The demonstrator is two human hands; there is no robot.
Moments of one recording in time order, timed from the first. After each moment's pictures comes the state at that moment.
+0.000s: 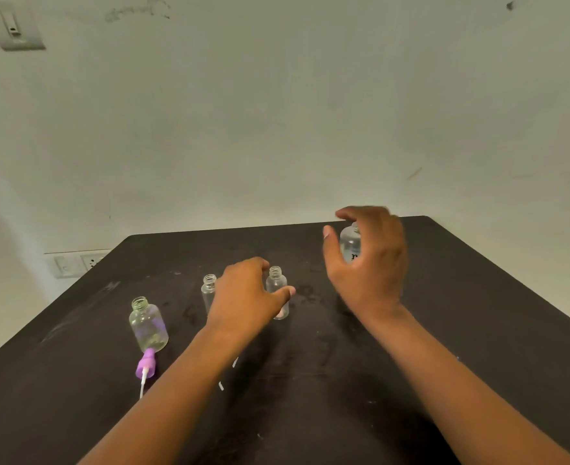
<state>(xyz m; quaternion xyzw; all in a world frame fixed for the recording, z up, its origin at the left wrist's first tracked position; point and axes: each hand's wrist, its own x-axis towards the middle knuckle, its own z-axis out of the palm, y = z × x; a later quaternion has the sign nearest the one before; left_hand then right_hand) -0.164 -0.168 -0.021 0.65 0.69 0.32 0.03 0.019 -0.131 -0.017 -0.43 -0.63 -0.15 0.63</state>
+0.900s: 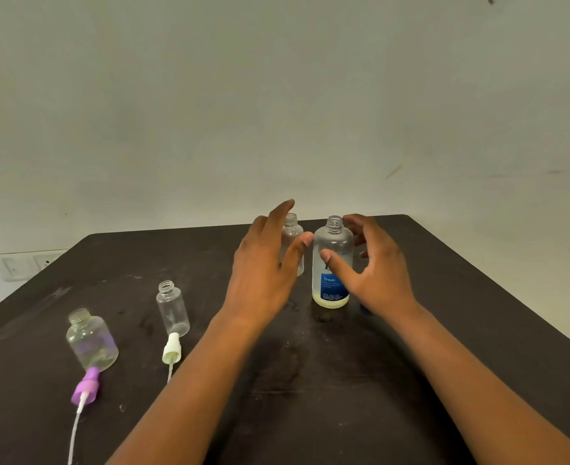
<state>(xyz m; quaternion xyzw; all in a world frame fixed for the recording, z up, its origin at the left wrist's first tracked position) -0.104 -0.122 -0.014 0.70 0.54 0.47 0.04 0.095 -0.079 -0.048 -0.46 -0.72 0.02 0.52</state>
